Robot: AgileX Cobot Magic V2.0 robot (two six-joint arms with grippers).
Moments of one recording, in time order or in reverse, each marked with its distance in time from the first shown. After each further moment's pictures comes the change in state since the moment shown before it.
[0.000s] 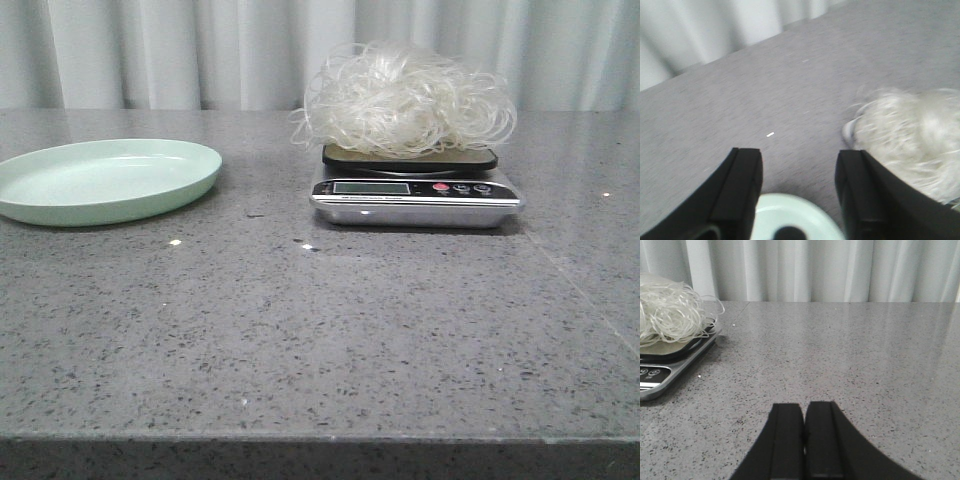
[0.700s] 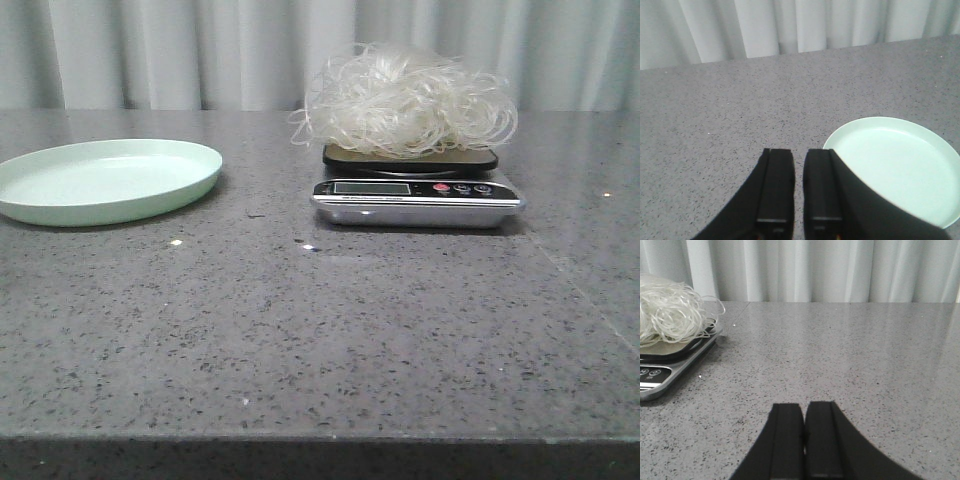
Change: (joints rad) left arm 0.334 -0.811 0.978 0.009 -0.454 -0.002; right arm 0.000 0.000 0.000 0.000 0.000 0.000
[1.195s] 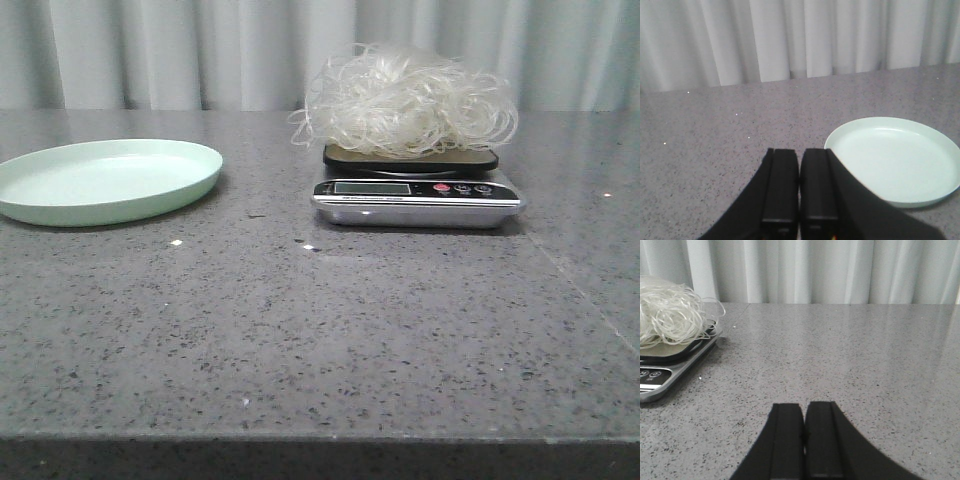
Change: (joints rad) left arm 0.002 -0.416 0.375 0.000 -0.193 0.000; right arm 0.000 0.000 0.000 0.000 -0.006 0.000
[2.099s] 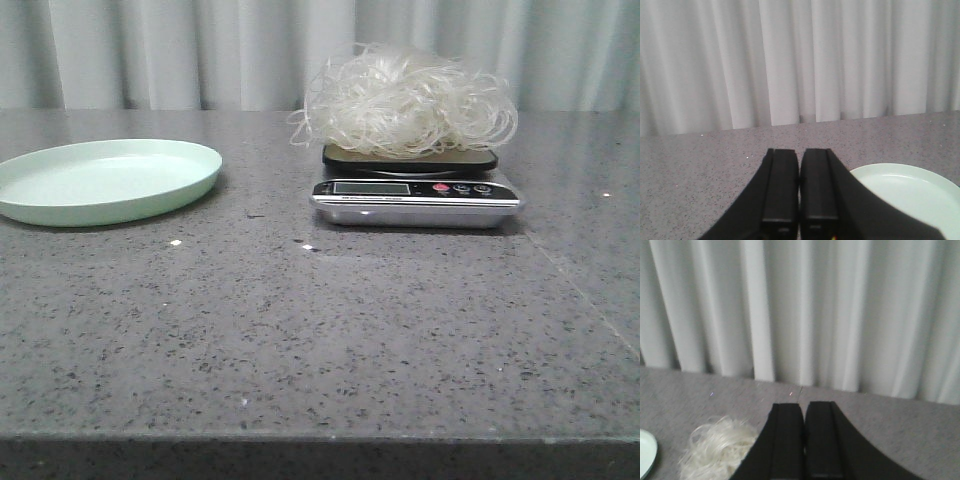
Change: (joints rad) left arm 0.000 -0.021 0.009 0.000 -0.129 0.000; right arm 0.141 0.766 -1.157 0.000 0.462 0.000
